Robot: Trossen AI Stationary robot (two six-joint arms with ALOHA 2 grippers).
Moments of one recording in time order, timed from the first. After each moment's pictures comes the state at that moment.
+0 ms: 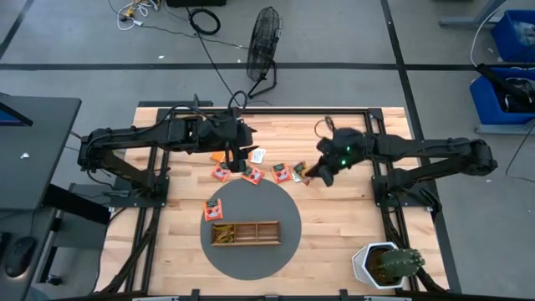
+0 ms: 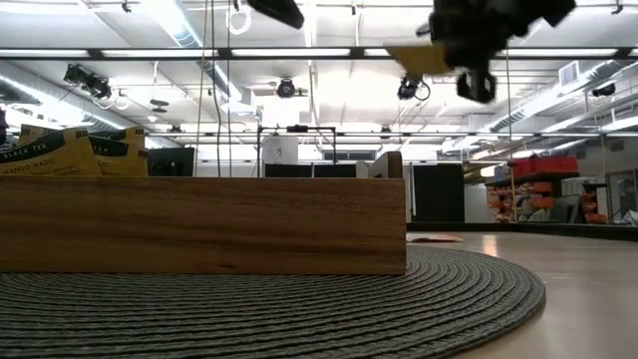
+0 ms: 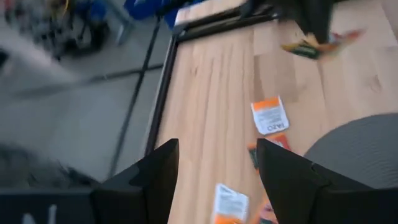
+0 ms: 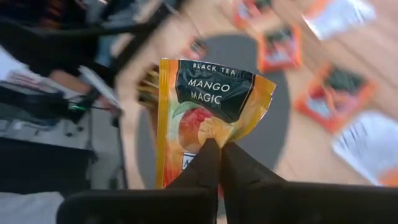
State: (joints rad) left arm 0.05 1.42 1.48 -0.66 -0.33 0.29; right arm -0.15 1.08 0.83 -0.37 -0.31 0.66
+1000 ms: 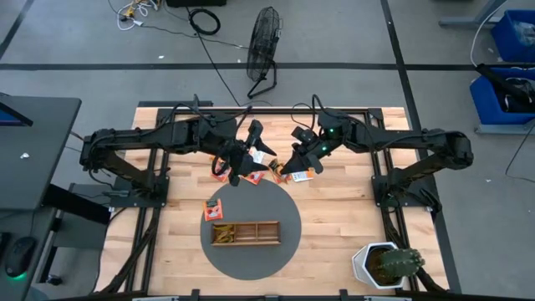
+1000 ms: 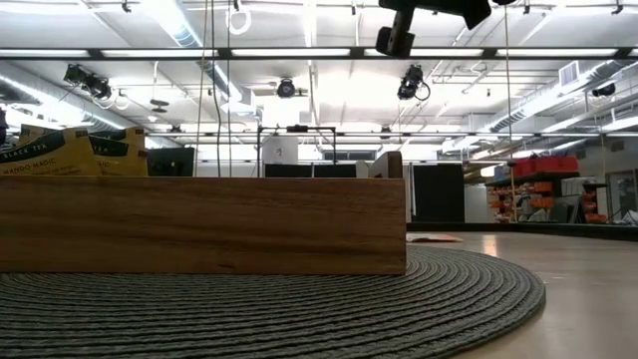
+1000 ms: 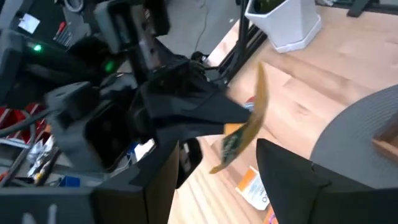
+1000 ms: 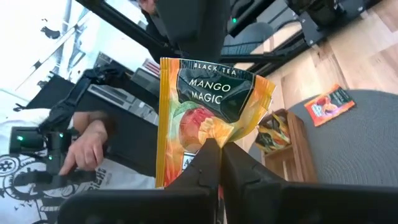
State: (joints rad) left arm 0.04 1.45 1.48 -0.44 0.11 0.89; right arm -0.21 1.35 1.05 0.05 -0.75 0.75
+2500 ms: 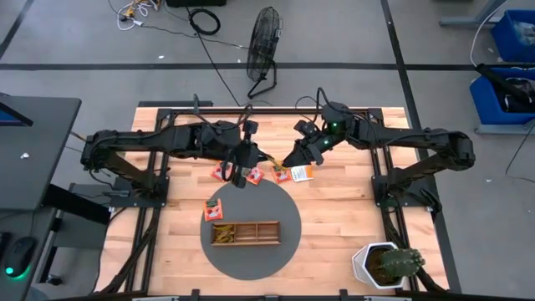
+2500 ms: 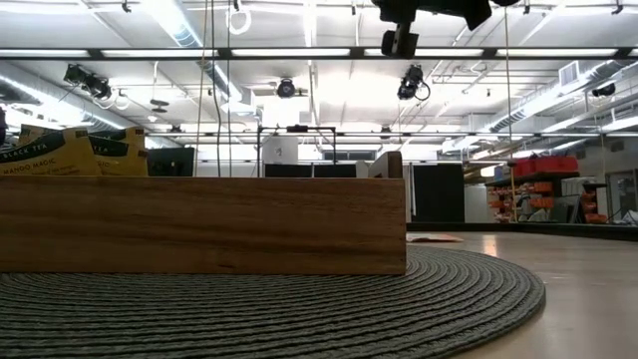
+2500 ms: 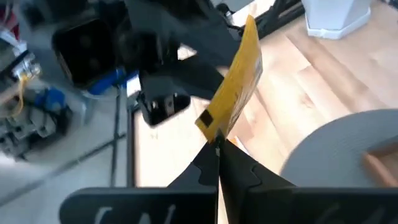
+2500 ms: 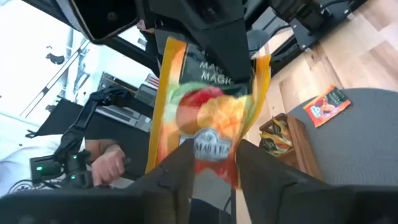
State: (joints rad) left arm 0.01 1.46 1.49 -0.53 -0.12 0.53; right arm -0.25 1.33 1.05 0.06 -0.76 0.86
